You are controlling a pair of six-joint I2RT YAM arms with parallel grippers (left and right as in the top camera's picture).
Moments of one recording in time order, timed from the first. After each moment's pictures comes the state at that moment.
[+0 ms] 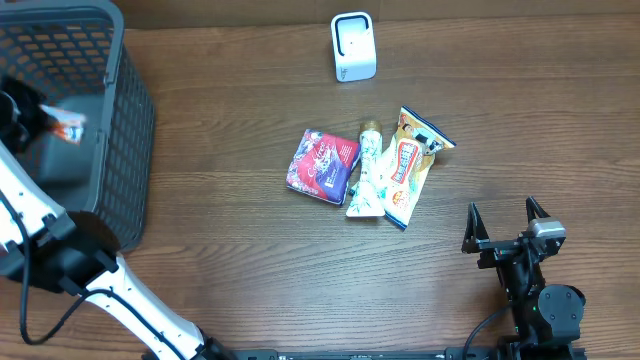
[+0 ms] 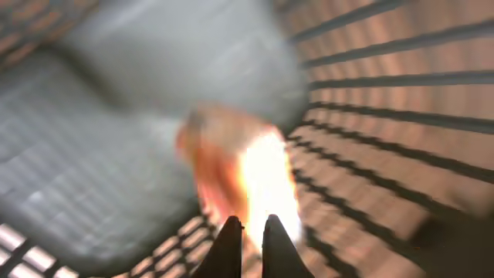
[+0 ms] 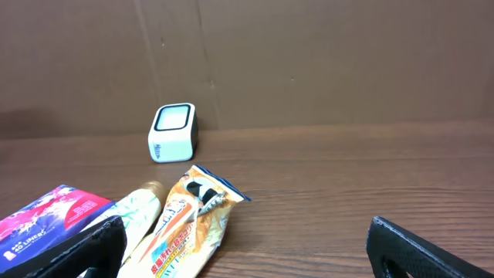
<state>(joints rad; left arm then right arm) 0.66 2.29 2.73 -1.66 0.26 -0.42 0.05 0.01 0.02 -0.03 -0.07 0.10</state>
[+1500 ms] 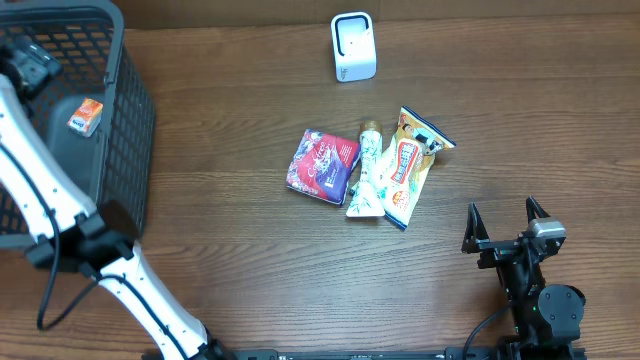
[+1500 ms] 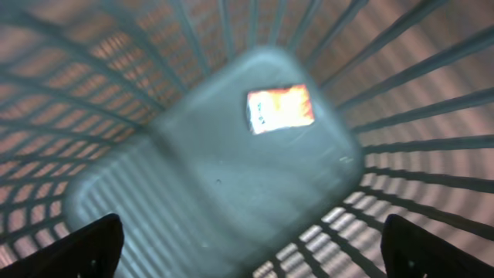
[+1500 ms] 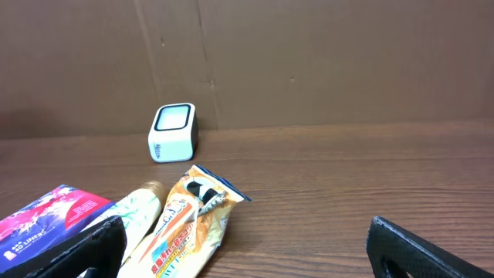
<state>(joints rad) 0.52 2.37 2.93 -1.64 -0.15 -0.41 0.05 0.01 0.02 -0.03 -0.07 0.10</state>
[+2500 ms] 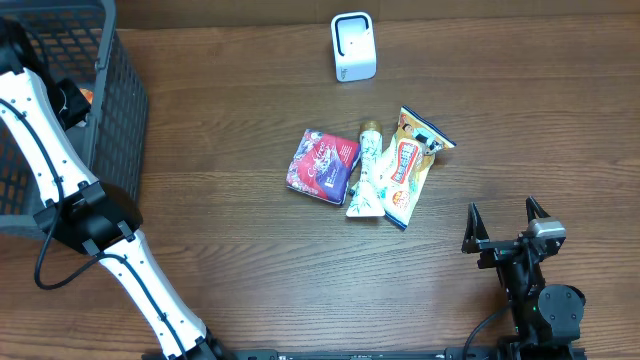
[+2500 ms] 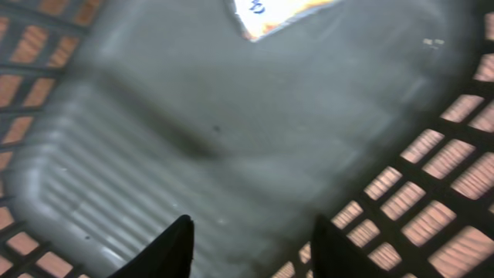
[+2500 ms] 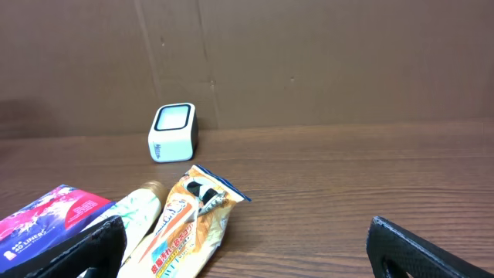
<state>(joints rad) 0.52 2.59 2.92 -1.69 -0.07 -0.18 0.05 0.01 0.02 -0.03 -0.07 0.10</state>
